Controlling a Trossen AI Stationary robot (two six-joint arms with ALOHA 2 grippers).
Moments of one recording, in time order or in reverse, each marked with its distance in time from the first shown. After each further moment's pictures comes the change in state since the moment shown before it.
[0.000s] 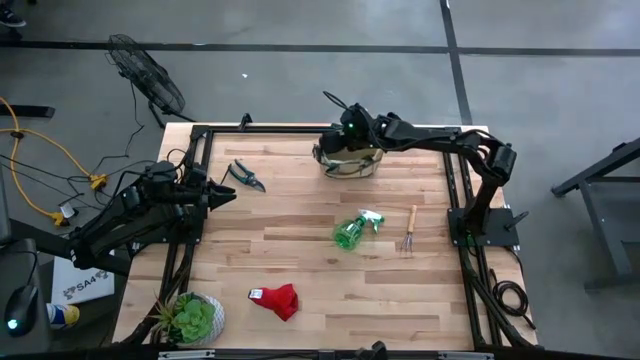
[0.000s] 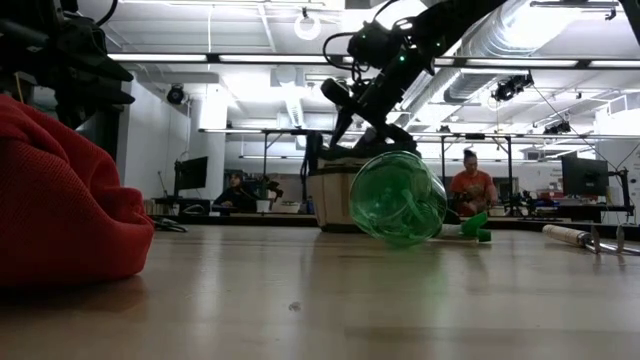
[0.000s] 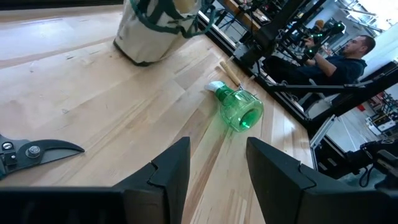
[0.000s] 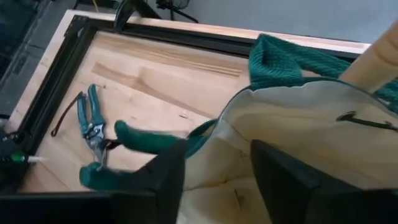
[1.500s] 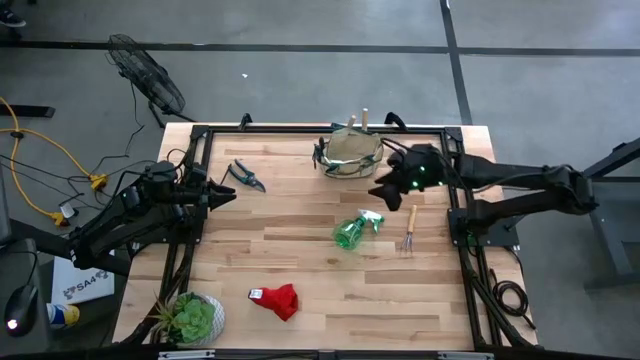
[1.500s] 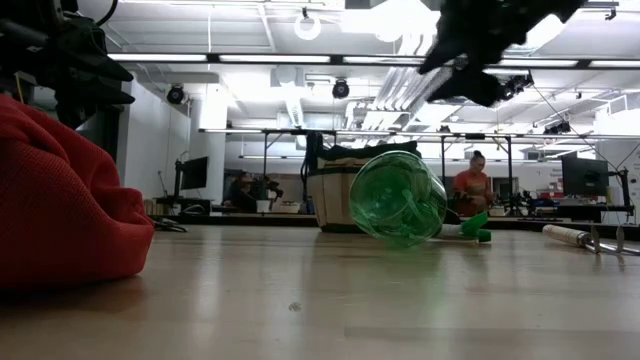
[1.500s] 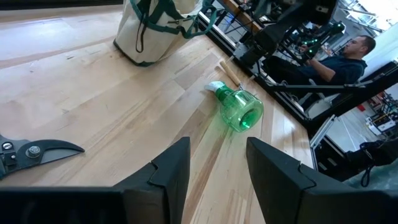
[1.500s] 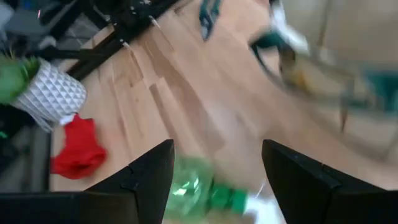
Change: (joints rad) left arm 0.000 0.000 0.000 0.000 0.000 0.000; right arm 0.243 -0.727 -0.511 -0.079 -0.178 -0.267
